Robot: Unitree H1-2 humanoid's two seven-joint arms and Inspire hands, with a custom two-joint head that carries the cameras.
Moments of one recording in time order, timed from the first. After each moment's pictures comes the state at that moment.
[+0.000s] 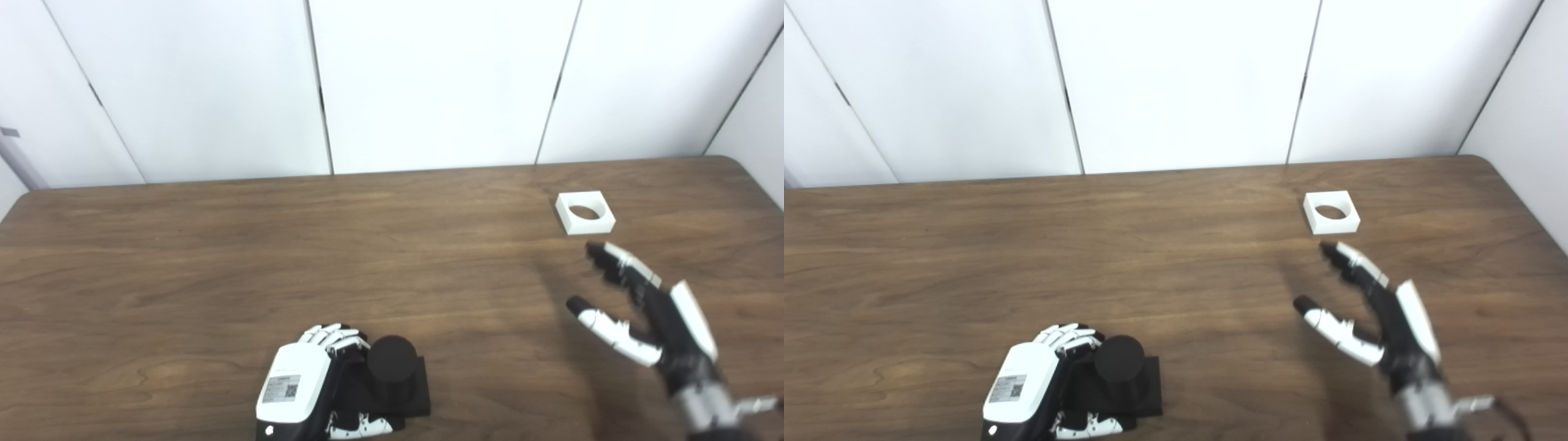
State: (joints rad) left arm 0.21 0.17 -0.43 -0.29 1.03 0.08 0.04; right arm 0.21 -0.28 -0.12 -0.52 -0.27 0.22 0.04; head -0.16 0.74
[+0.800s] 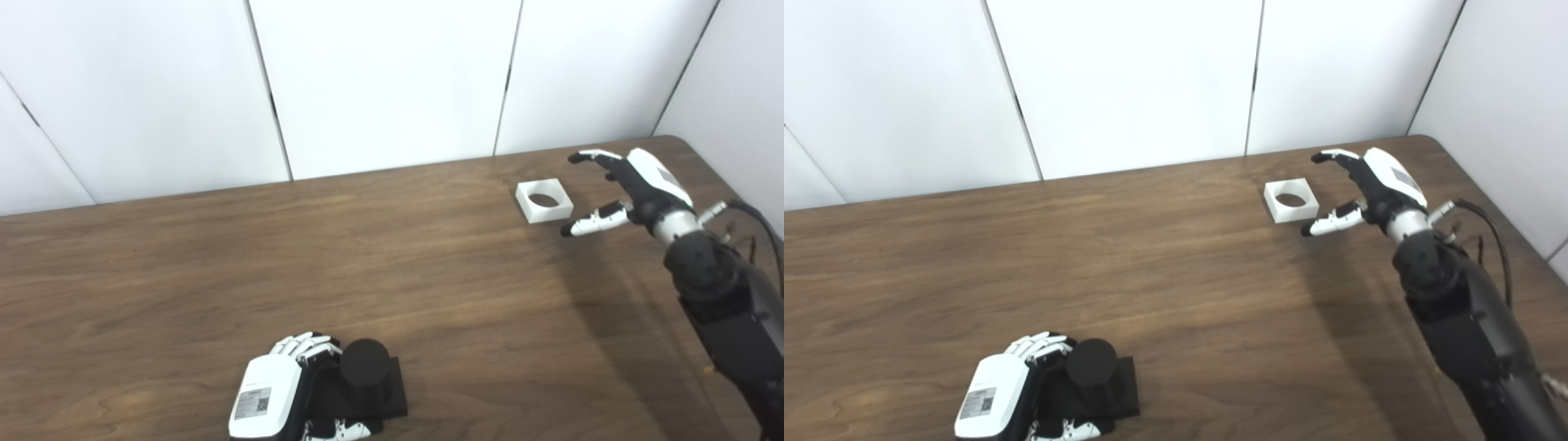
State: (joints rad) left arm 0.21 0.17 -0.42 -0.29 1.00 0.07 0.04; right arm -0.27 -0.61 0.00 -0.02 -0.49 0.33 0.17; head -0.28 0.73
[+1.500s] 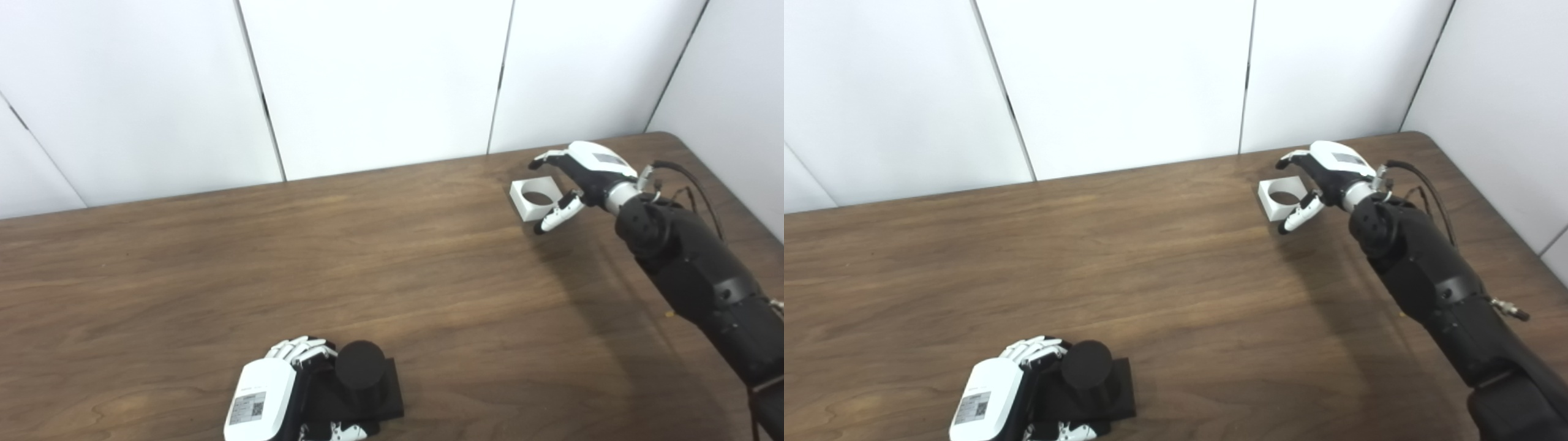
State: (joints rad) left arm 0.22 0.17 -0.42 -0.29 1.00 0.06 0.04; right arm -0.47 -0.64 0.23 0.24 -0.65 0.26 0.26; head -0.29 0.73
